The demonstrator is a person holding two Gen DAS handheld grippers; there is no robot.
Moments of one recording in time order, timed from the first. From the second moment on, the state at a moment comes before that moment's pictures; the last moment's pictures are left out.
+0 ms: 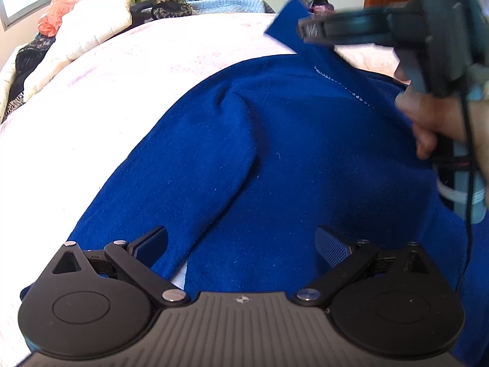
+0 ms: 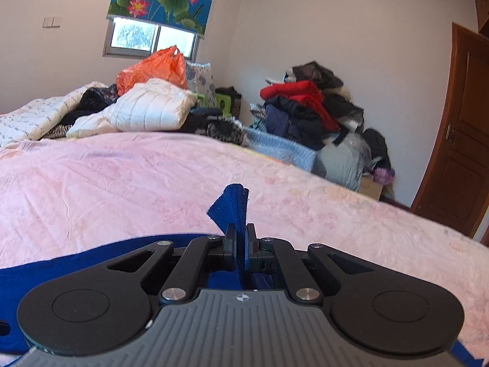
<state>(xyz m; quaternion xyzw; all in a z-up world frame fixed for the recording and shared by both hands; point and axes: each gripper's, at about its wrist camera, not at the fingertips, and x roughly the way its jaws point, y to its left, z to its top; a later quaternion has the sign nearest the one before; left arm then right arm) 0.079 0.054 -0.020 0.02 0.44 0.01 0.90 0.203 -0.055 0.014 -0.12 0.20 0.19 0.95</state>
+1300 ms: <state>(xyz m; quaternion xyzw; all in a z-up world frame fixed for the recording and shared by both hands) 0.054 0.059 -0.010 0.01 0.44 0.04 0.90 0.140 -0.096 -0.032 -0.03 0.35 0.21 0.91</state>
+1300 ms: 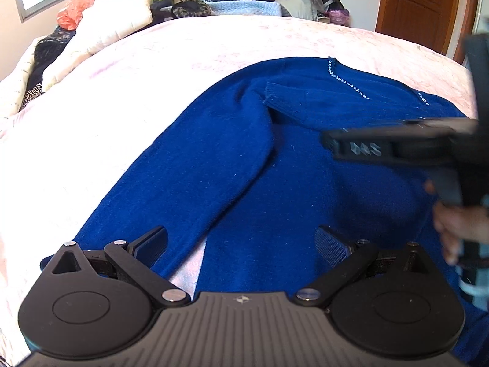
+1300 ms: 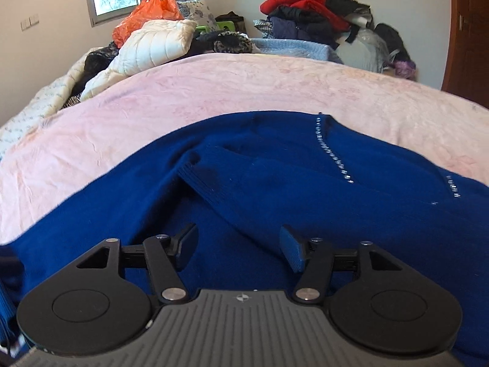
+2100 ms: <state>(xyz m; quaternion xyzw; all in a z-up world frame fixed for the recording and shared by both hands) 0.023 0.136 0.013 0.02 0.41 0.14 0.90 0.057 -0.103 -0.014 0.02 0.32 0.28 0.90</state>
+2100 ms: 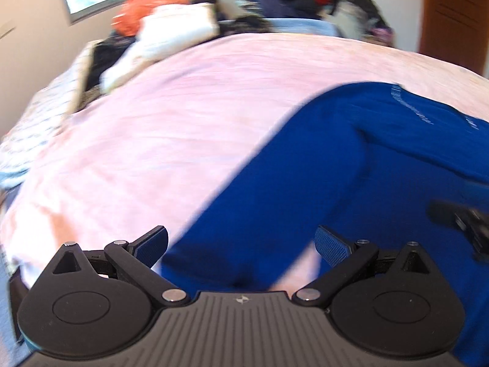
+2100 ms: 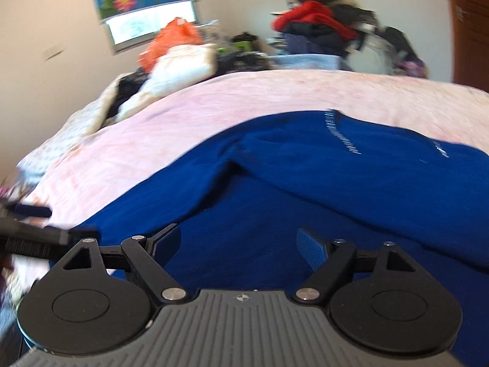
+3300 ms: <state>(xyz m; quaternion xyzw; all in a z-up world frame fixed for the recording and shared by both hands) -0.002 0.237 0.014 -0.08 0.40 0.26 0.88 0.015 -0.057 0.042 0.11 0.29 0.58 0.76</state>
